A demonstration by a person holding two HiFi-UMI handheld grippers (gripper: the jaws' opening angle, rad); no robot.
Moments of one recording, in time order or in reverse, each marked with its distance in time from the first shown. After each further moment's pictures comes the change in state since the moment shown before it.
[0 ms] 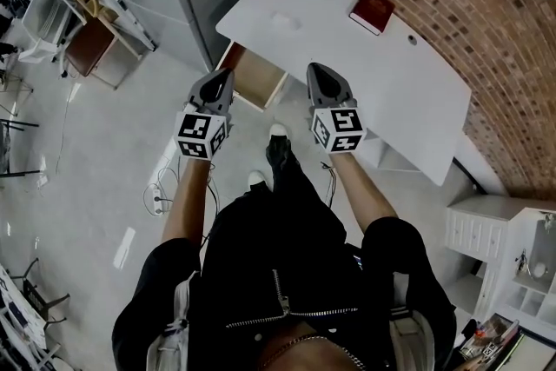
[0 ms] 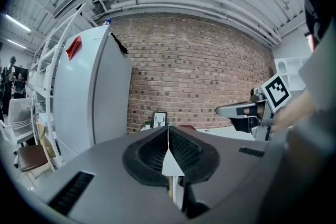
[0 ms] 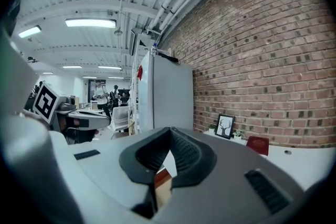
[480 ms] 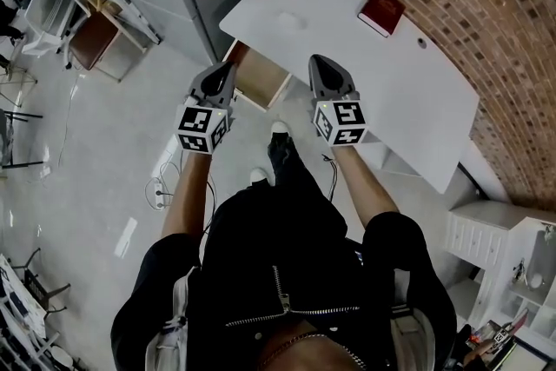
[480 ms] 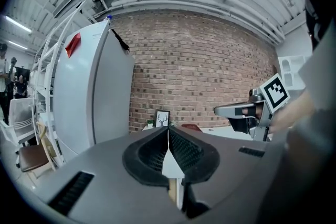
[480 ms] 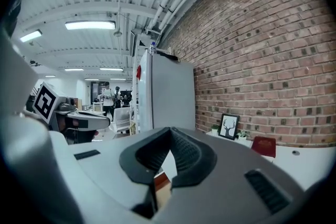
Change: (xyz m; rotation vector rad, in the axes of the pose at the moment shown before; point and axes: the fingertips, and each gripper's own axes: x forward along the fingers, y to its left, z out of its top) left arm 0.030 0.015 0.002 0.001 0.018 0.021; right arm 0.037 -0.018 0.001 0.013 -0.009 0.036
